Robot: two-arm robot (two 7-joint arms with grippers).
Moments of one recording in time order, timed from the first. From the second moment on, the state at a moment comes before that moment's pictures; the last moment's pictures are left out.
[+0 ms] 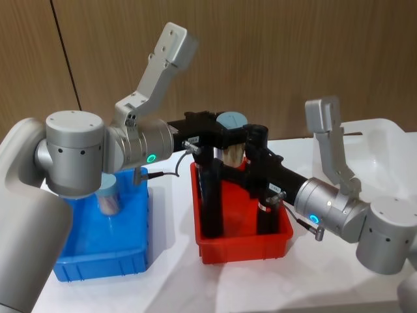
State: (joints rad) left arm -0.75 0.18 0.39 -1.31 -0.28 0.59 -0.59; right arm 0.45 0.14 -0.29 -1.32 0.36 0.22 0.44
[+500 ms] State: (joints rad) left arm -0.75 0.18 0.39 -1.31 -0.28 0.59 -0.59; right arm 0.48 0.13 -0.30 -1.28 0.36 0.21 0.45
